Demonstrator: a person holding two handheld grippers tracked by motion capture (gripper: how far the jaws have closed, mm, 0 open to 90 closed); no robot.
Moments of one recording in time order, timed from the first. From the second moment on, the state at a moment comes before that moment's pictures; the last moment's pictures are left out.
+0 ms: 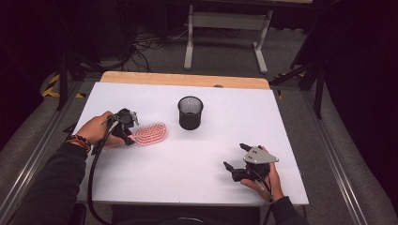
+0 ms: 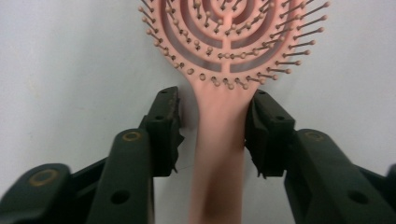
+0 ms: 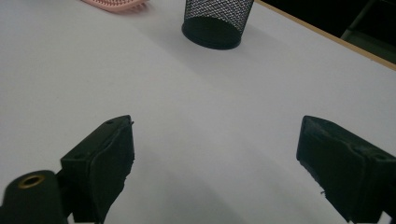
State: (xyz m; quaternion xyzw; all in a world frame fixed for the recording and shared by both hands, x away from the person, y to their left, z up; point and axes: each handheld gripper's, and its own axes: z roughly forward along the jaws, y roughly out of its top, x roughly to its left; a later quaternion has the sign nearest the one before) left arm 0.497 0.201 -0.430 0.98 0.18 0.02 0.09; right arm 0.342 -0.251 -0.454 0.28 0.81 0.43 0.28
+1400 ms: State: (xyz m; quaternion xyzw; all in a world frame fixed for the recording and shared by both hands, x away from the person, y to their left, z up) left arm 0.434 0.214 -0.425 0.89 0.20 0.24 0.32; right arm 0.340 -0.250 -0.454 0.28 0.81 0.43 0.29
